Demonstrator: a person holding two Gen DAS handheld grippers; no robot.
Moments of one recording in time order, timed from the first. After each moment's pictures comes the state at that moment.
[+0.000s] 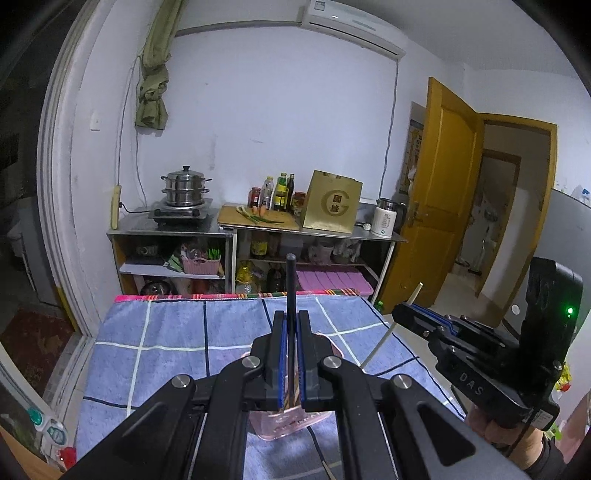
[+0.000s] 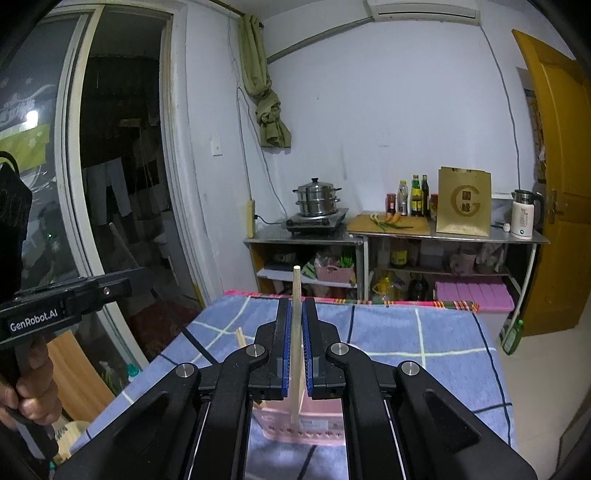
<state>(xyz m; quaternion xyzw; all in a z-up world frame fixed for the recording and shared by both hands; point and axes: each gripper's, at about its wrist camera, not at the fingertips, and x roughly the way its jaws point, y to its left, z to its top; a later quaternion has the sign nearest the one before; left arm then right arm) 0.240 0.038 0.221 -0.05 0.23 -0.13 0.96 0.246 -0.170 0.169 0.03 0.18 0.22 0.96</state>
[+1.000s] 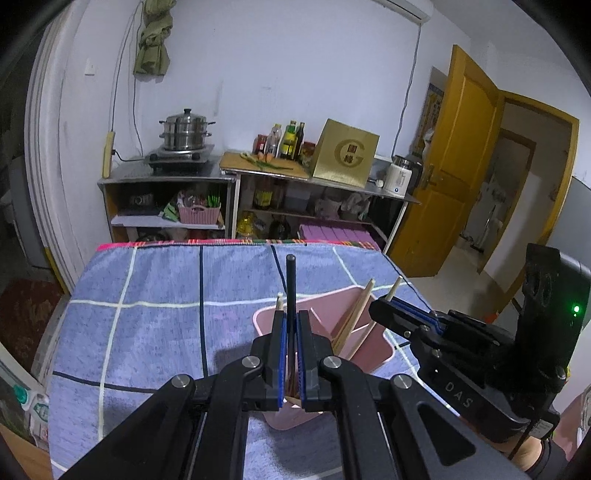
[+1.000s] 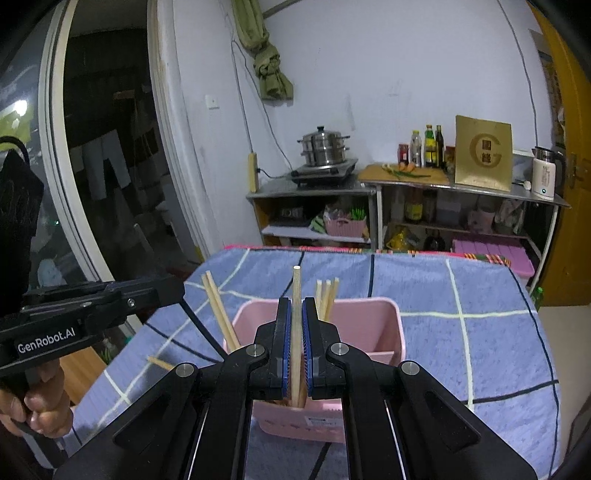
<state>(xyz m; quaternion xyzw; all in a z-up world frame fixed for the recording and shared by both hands) 0.316 0.042 0.125 -0.06 0.32 -0.14 0.93 0.308 -0.137 0.086 0.03 0.27 0.24 0.93</state>
